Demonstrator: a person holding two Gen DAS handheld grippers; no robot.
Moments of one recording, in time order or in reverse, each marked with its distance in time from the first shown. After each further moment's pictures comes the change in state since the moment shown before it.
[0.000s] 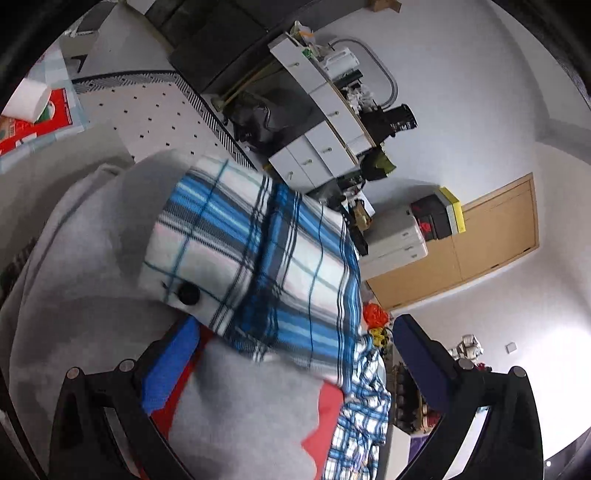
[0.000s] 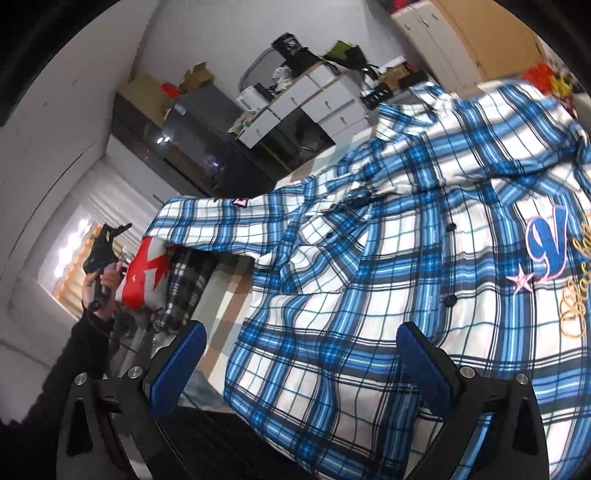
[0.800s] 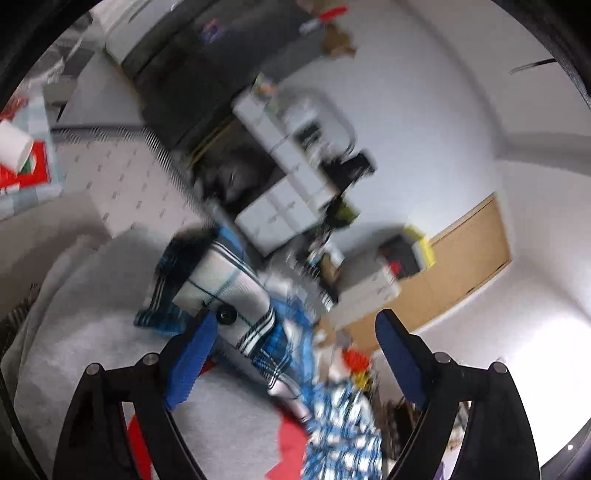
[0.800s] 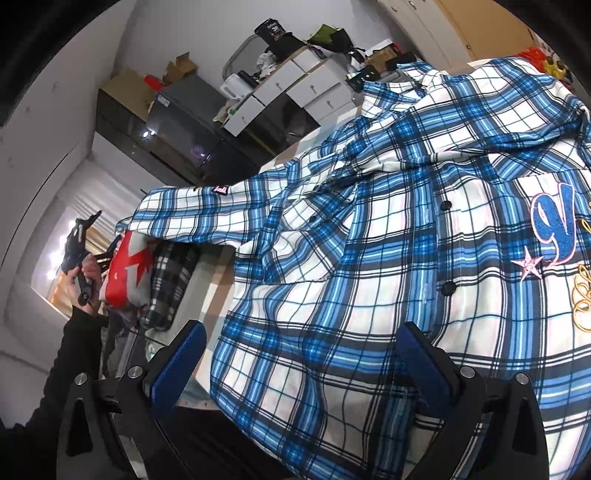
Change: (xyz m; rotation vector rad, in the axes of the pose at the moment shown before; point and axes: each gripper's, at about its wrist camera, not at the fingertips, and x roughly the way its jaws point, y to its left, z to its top) left arm -0.026 -0.006 0.012 0.061 -0.170 -0.071; right arm 0.025 -0.008 -0.001 0.019 0.063 -0.031
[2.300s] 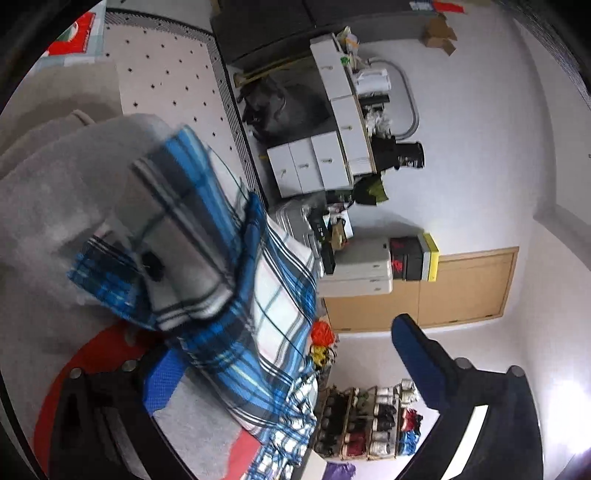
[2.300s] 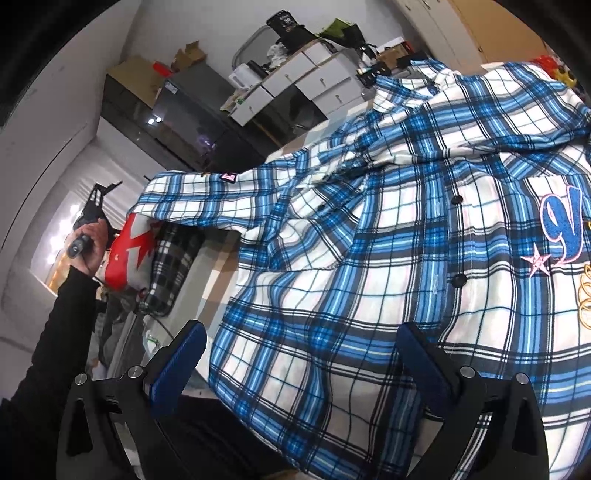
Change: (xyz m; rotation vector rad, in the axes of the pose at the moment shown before) left arm 0.032 0.008 -0.005 -0.361 0.155 -0.038; right arm 0.003 0.011 -0.006 -0.045 0.014 0.003
